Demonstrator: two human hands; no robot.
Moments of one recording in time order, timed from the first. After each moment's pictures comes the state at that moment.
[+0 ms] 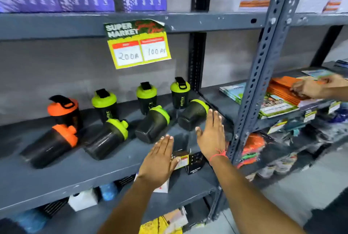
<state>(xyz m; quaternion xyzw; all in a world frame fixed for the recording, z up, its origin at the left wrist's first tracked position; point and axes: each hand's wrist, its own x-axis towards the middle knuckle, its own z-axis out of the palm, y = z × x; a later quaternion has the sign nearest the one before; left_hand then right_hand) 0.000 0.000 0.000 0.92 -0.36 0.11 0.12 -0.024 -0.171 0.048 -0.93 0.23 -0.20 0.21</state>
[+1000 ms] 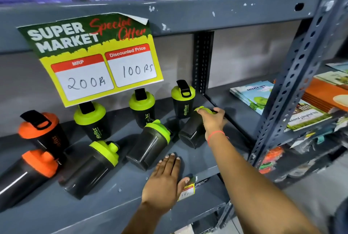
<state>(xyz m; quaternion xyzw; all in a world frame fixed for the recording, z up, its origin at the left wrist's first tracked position) 0.046 -0.035 -0.019 0.95 -0.31 0.01 0.08 0.121 -0.222 0.058 -0.61 0.41 -0.19 0.65</state>
